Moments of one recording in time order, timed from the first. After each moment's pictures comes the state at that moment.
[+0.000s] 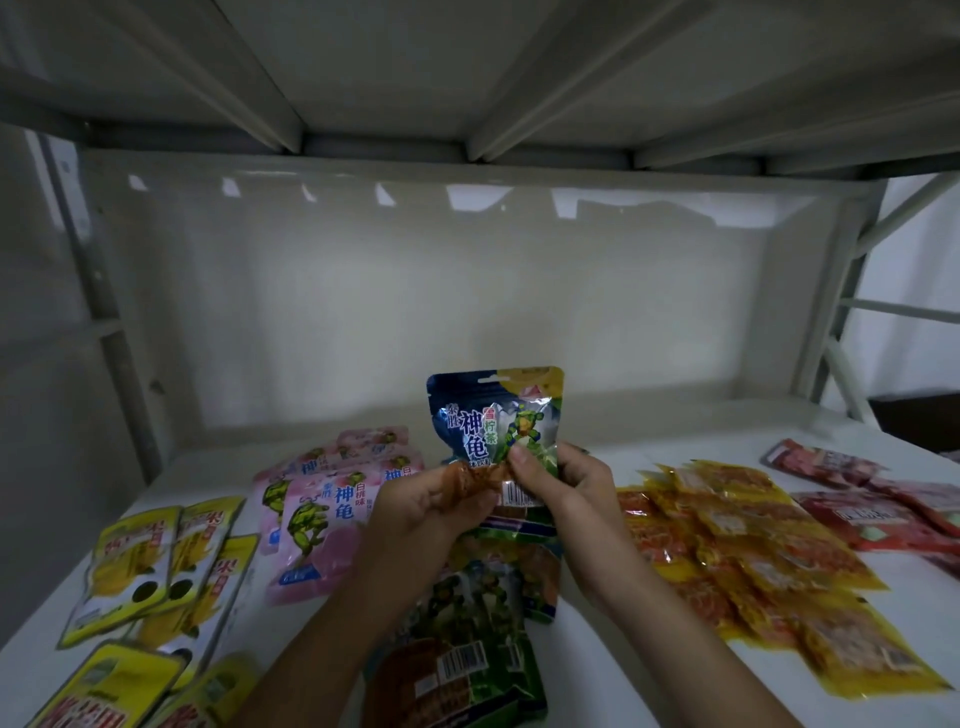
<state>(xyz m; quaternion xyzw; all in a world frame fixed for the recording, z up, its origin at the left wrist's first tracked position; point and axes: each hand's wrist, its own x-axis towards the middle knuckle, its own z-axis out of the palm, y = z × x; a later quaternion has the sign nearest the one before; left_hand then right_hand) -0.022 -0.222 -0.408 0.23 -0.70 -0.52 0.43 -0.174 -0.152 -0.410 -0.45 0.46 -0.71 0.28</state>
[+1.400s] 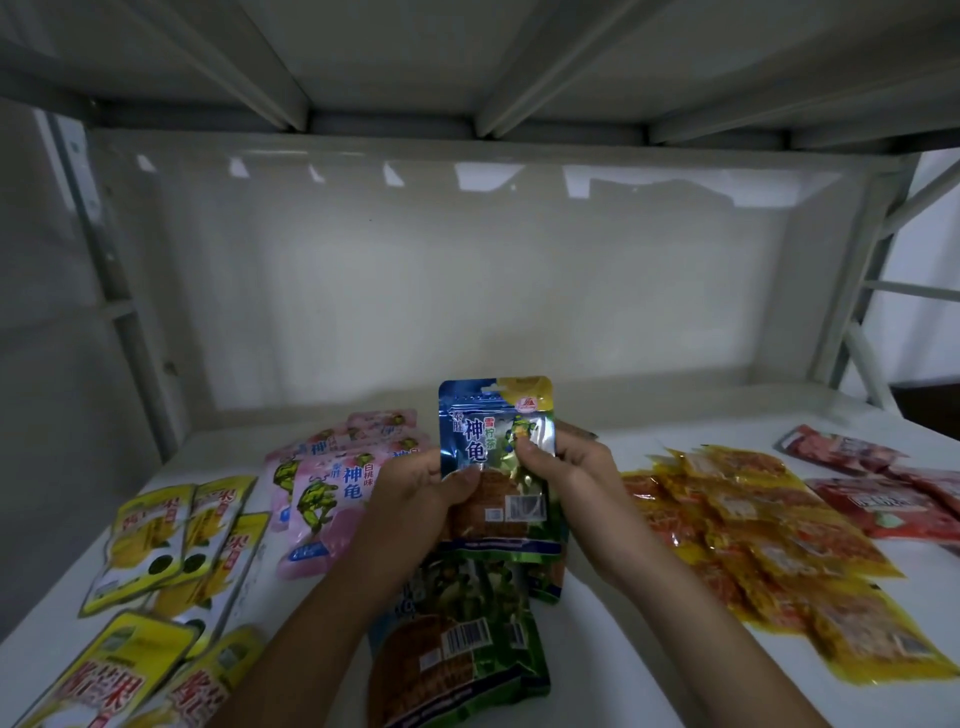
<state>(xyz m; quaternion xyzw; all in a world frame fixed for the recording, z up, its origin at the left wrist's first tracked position) -0.020 -0.228 -0.409 0.31 -0.67 -0.54 0.41 -0.189 -0.162 -0.417 -0.46 0.52 -0.65 0.30</state>
